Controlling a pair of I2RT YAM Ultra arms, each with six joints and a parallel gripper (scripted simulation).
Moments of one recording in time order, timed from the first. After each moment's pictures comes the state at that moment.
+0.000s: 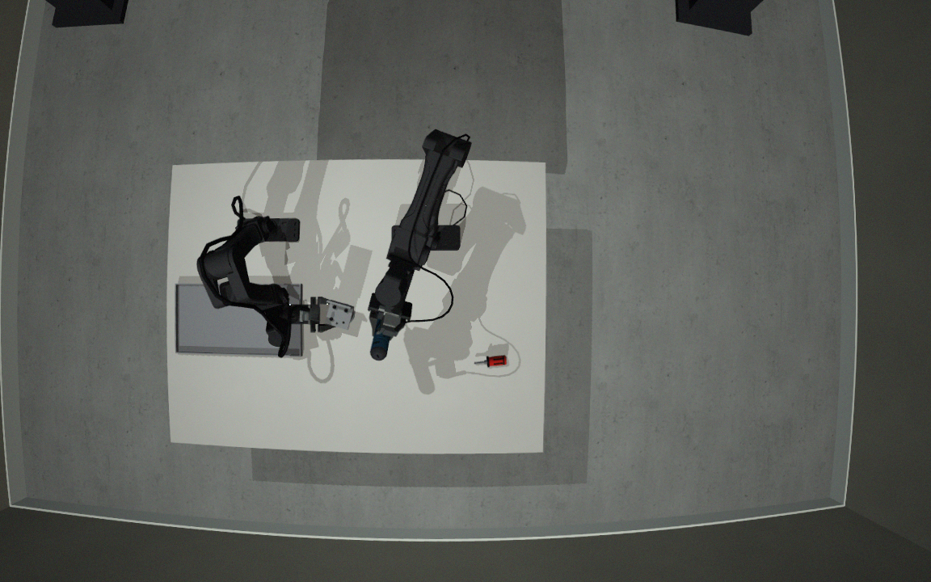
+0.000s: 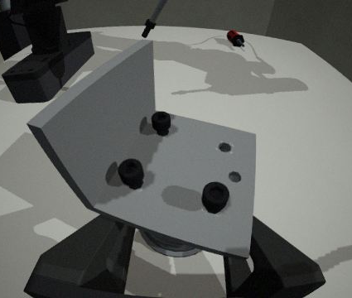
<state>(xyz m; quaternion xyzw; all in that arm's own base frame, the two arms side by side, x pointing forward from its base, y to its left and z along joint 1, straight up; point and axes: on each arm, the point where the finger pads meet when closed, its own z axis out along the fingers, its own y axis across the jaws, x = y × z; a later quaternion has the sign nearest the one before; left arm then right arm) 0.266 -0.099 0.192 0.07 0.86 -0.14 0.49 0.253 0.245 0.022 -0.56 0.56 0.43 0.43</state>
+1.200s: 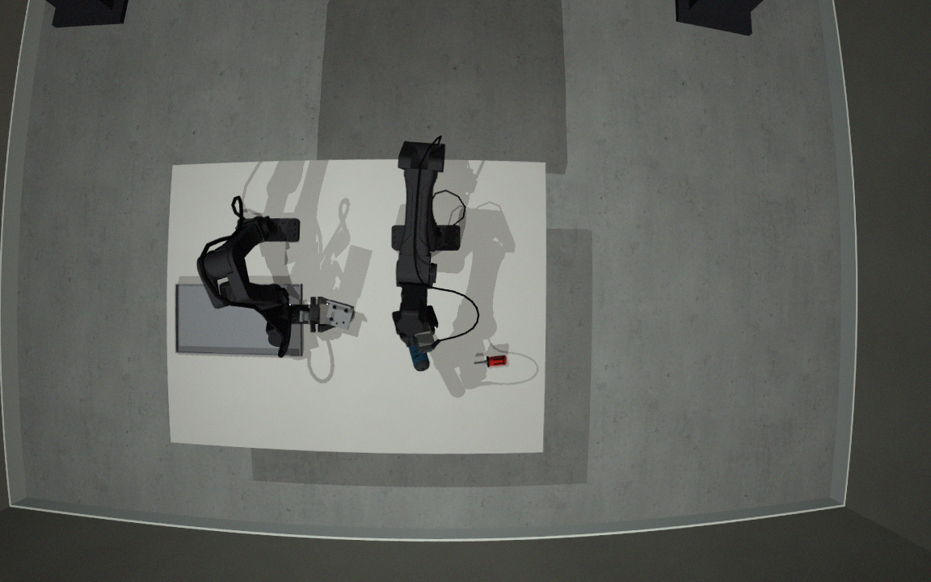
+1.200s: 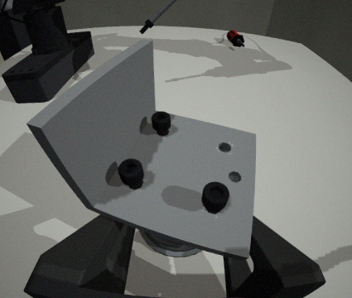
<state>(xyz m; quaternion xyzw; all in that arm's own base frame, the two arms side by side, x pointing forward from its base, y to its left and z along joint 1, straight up) 0.288 -0.020 0.155 -0.12 0.92 -0.08 0.37 0.253 0.245 0.022 -0.56 0.56 0.43 0.43</state>
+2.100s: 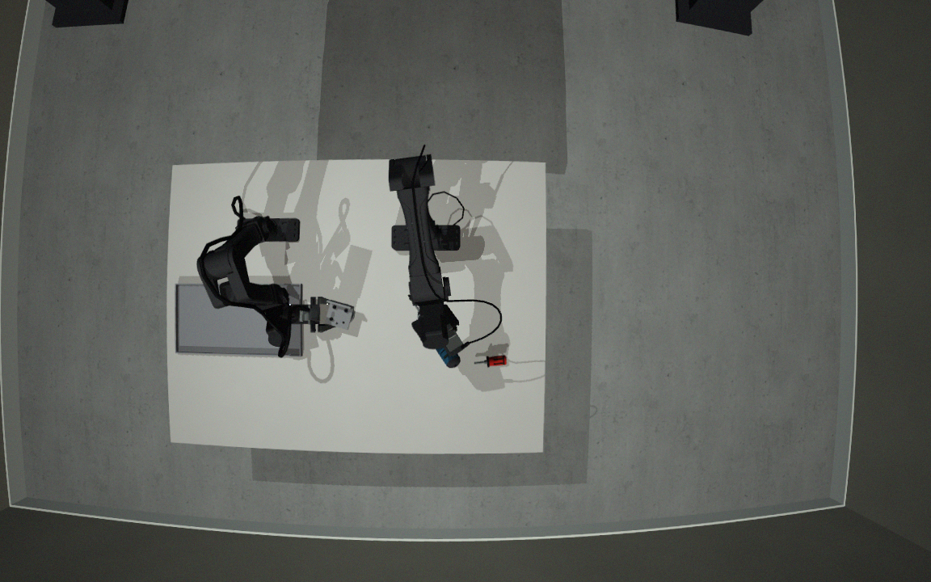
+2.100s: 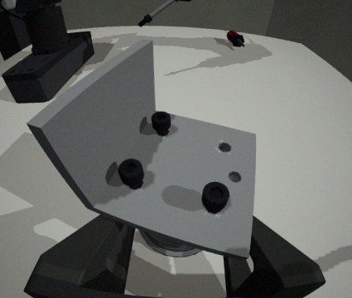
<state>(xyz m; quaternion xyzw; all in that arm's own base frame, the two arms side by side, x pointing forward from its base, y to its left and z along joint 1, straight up) 0.285 0.039 0.131 -0.27 0.92 -0.04 0.28 0.253 0.245 0.022 -0.56 0.56 0.43 0.43</state>
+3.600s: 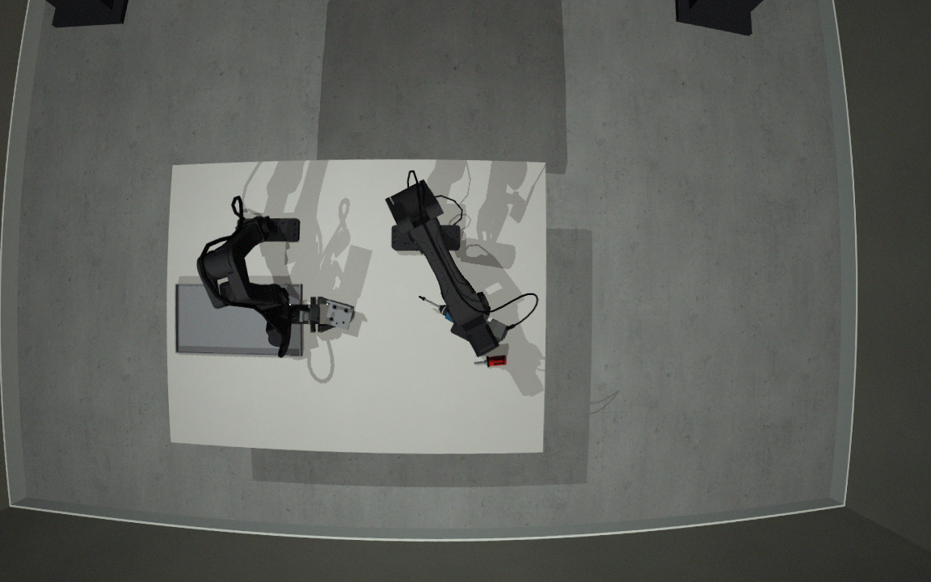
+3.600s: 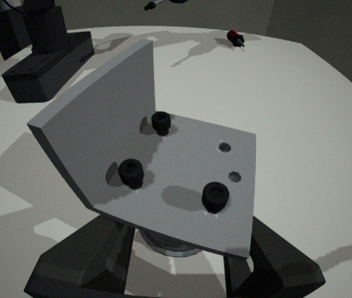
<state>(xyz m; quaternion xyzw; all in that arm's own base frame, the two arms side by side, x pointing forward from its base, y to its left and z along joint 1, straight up) 0.247 0.130 0.098 -0.51 0.85 -0.01 0.12 0.253 0.245 0.022 -0.56 0.56 0.43 0.43</state>
